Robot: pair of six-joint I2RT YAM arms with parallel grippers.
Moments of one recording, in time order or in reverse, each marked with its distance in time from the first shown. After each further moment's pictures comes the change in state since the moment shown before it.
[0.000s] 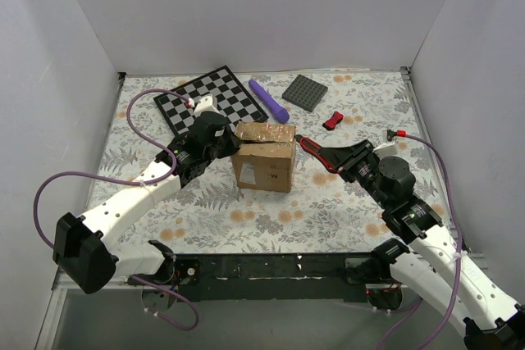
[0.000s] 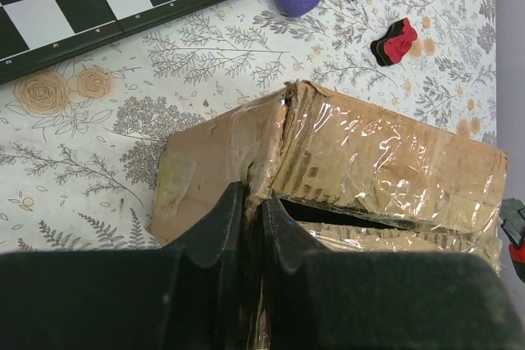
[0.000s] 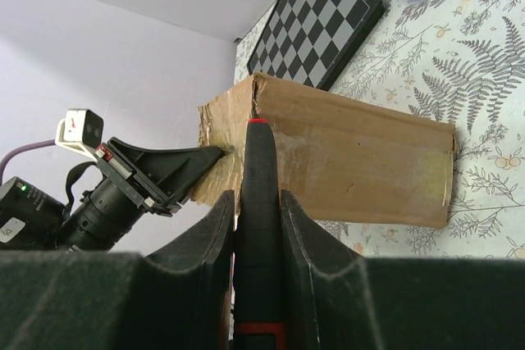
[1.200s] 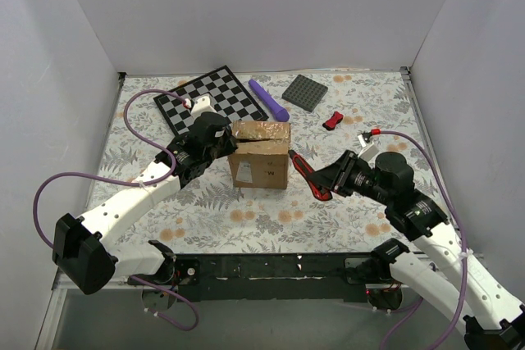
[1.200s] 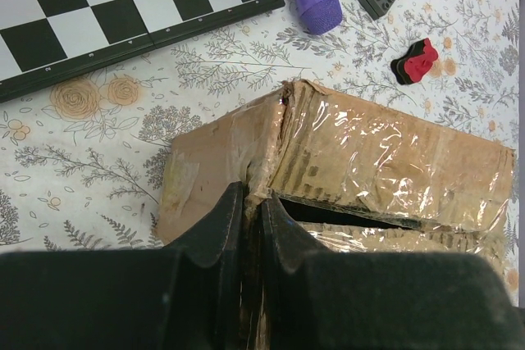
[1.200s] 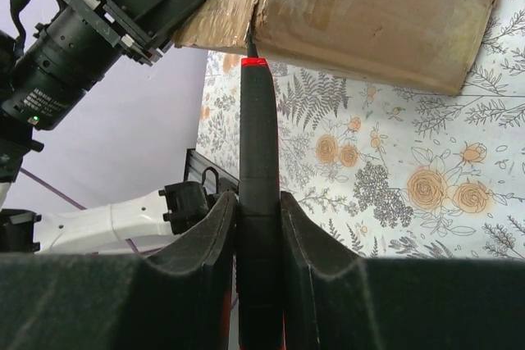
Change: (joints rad) left arm -0.009 -0.007 0.004 -0.024 -0.086 0.001; right arm 0.000 0.038 0.110 -0.250 -0.386 -0.143
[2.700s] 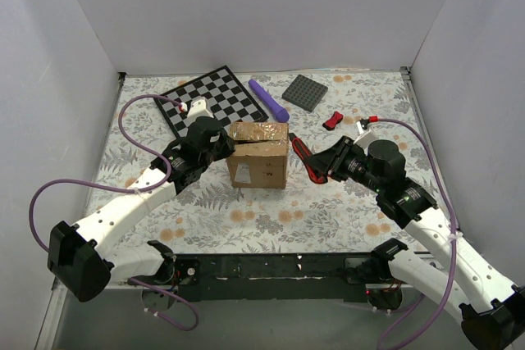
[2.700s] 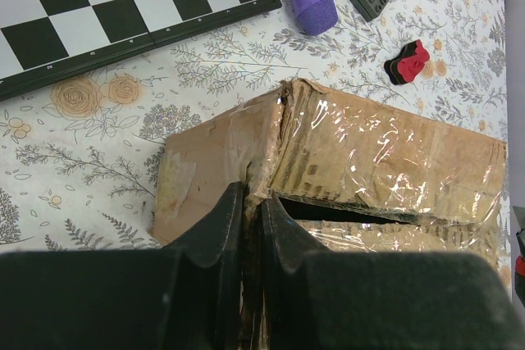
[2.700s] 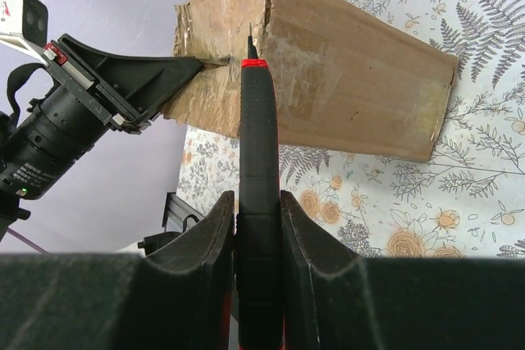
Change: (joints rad) left arm 0.001 -0.056 -0.057 0.035 0.009 0.001; right arm -0.015 0.130 0.039 0.128 0.097 -0.061
